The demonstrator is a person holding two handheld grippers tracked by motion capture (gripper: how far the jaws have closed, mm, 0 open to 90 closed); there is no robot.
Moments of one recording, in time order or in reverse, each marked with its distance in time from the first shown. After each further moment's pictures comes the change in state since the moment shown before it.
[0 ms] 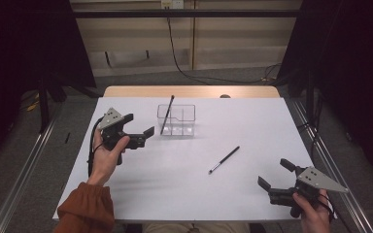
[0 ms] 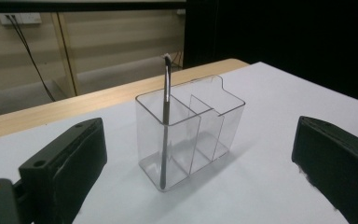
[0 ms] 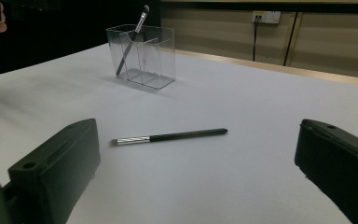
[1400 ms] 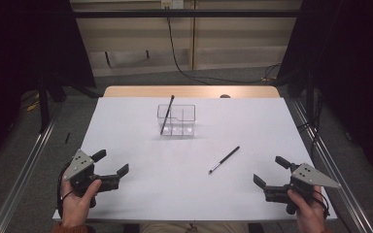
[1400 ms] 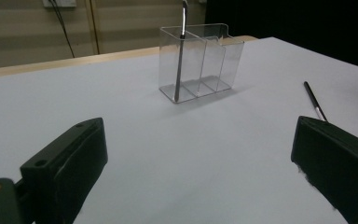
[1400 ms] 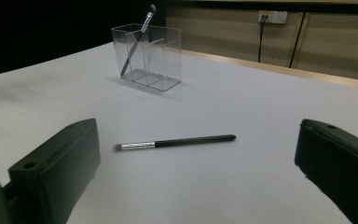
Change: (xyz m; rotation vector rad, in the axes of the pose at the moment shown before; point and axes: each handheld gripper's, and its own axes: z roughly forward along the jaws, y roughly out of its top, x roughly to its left) left arm -0.021 -0.067 -0.102 0.010 0.121 -0.032; right arm 0.004 0.004 0.012 0.003 0.020 -0.010
